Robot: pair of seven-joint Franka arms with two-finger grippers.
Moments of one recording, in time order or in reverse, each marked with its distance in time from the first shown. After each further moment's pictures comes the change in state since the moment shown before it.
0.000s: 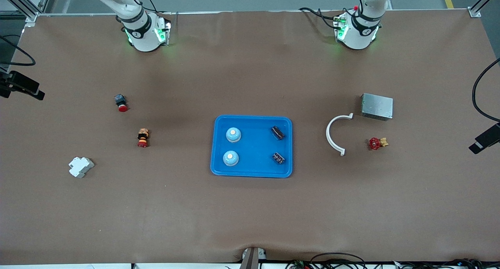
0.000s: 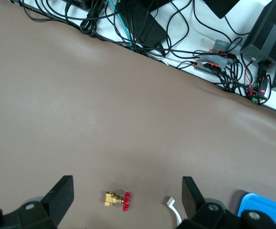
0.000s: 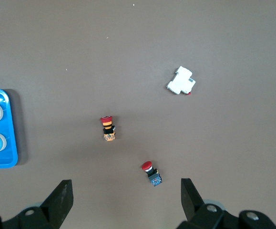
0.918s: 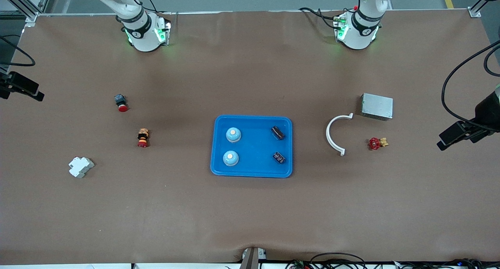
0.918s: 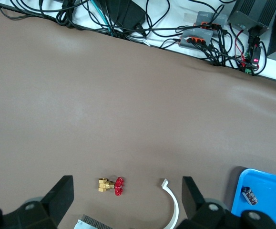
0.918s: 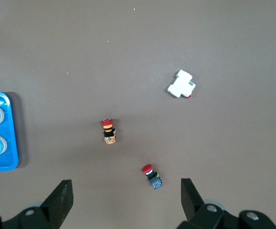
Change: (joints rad) left arm -0.536 0.000 0.446 0.055 0.000 -0.086 0.001; right arm 0.000 0.000 0.001 0.000 0.000 0.016 0.000
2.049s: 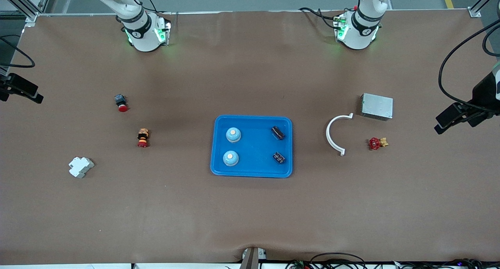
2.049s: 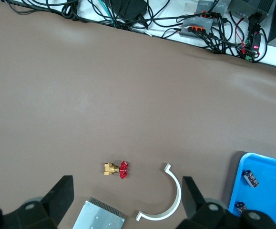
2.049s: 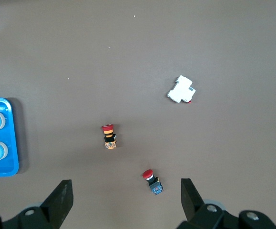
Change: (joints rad) left arm -0.211 -0.101 0.209 -0.063 0.000 -0.058 0.001; right arm 0.000 0.000 0.001 -0.003 0.001 0.025 0.004
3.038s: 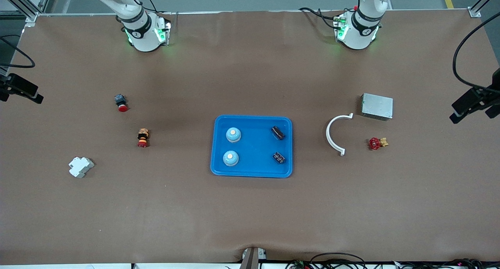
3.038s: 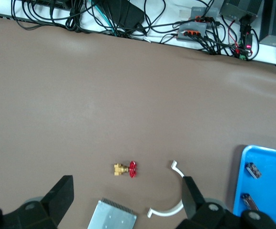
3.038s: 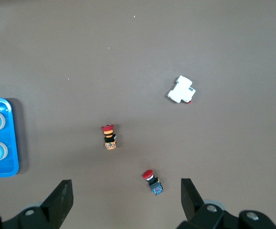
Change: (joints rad) left arm 0.143 -0.060 -0.120 0.016 -0.004 -0.054 0.094; right arm 0.000 0.000 0.000 -0.001 0.000 0.002 0.001
